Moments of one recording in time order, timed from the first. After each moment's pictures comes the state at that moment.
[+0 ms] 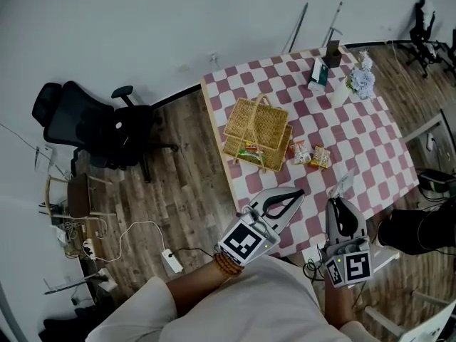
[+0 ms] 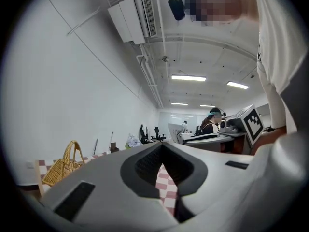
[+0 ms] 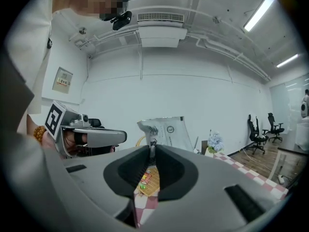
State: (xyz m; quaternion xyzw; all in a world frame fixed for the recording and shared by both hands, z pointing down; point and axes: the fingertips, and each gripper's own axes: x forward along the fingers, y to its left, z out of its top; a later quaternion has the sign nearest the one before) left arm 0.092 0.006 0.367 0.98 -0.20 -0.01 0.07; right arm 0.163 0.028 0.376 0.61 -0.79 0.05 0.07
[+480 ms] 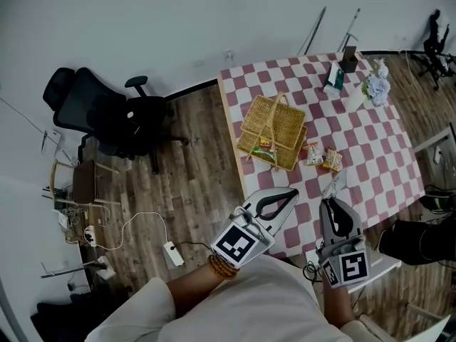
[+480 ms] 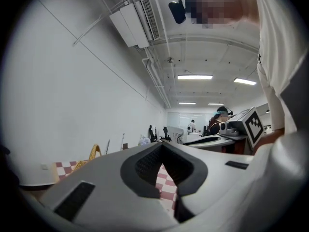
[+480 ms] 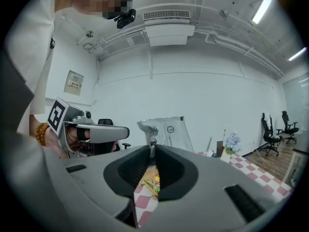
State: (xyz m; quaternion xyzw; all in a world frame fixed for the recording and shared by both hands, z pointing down) left arm 0.038 0.006 0.360 0.97 -0.25 0.00 0.07; right arm 0.108 0.021 0.376 0.55 -0.83 0.05 0.07
